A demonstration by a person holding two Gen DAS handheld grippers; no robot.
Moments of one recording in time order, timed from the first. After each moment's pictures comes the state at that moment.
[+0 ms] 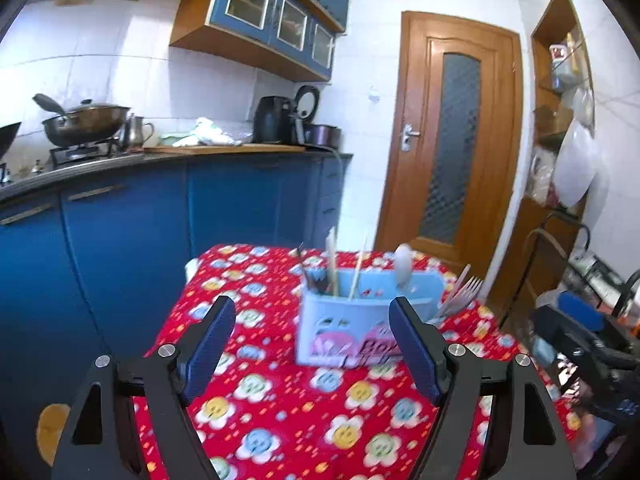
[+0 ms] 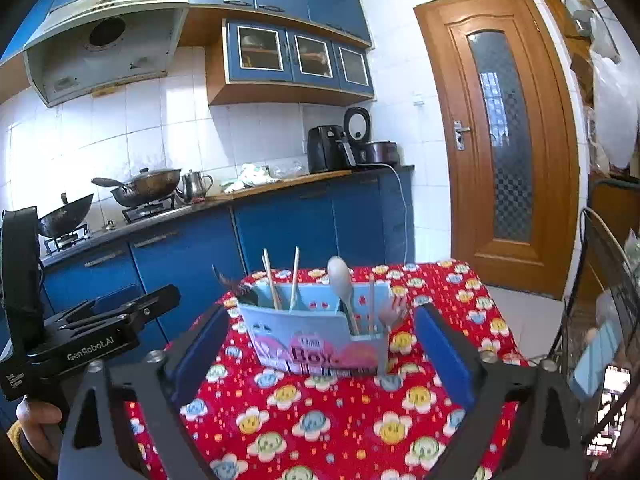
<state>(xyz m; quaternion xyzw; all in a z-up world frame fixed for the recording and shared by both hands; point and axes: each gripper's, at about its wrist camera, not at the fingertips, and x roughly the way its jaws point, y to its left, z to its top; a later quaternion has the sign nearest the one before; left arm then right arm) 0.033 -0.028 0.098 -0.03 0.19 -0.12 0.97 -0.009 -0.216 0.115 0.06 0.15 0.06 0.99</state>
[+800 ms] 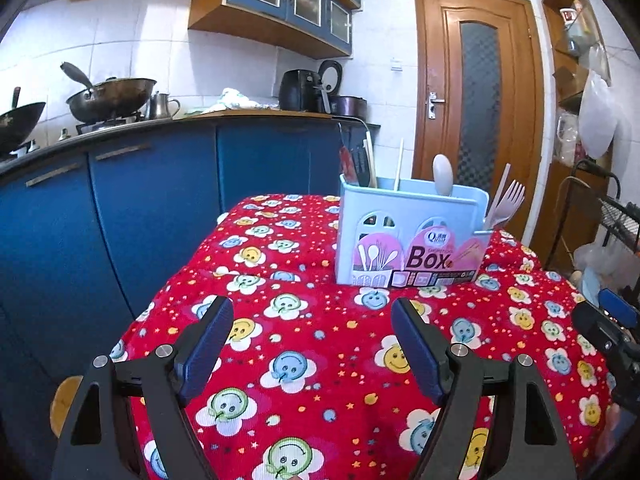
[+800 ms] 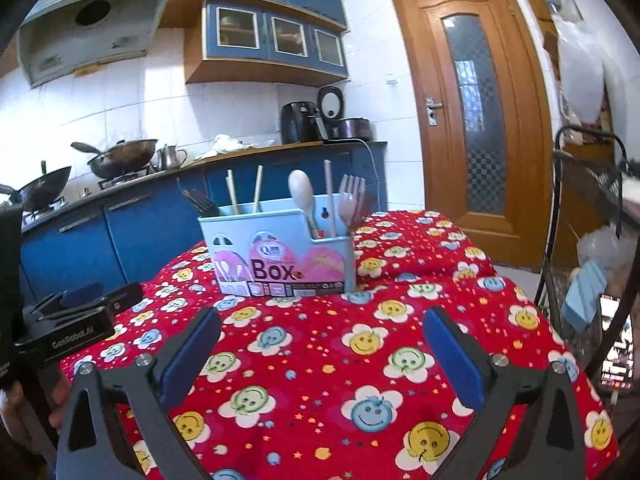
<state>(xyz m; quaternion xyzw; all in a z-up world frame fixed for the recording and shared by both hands) 0.017 -0.021 0.011 0.00 0.21 -0.07 0.97 -0.034 -0.229 0.020 0.07 0.17 0.01 0.98</state>
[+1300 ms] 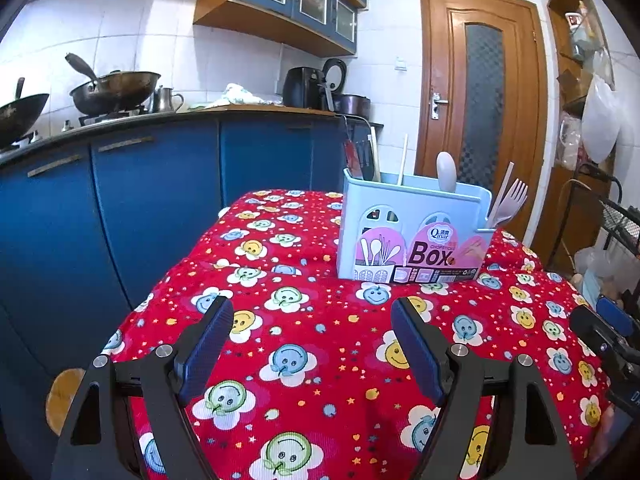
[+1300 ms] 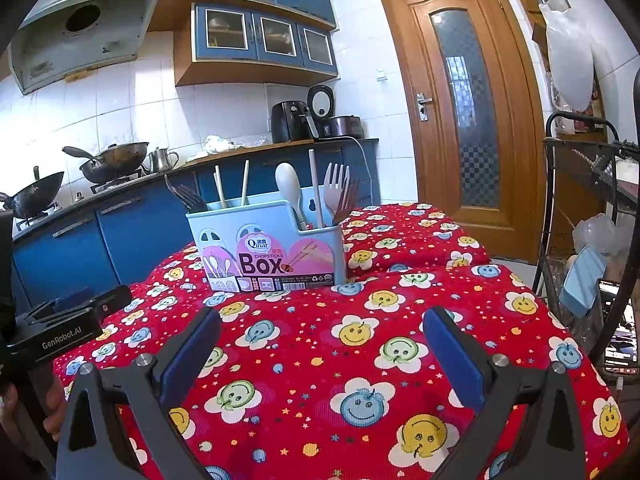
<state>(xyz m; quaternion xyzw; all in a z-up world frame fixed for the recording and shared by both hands) 0.017 -0.019 0.007 -0.01 0.22 -0.07 0.97 -0.033 -0.233 0.013 0.08 0.17 0.00 0.98</state>
